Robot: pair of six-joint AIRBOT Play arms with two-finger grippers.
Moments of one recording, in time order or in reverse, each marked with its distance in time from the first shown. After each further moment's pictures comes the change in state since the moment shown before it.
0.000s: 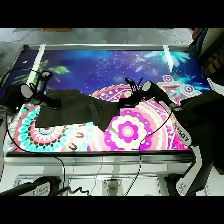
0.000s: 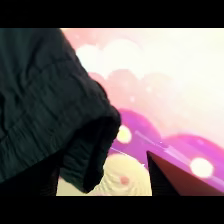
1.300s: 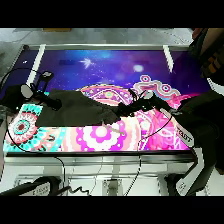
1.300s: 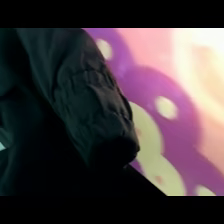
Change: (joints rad) left arm 0.000 0.000 0.000 0.000 0.000 0.056; right arm -0.011 0.040 -0.225 0.408 -0.015 -0.013
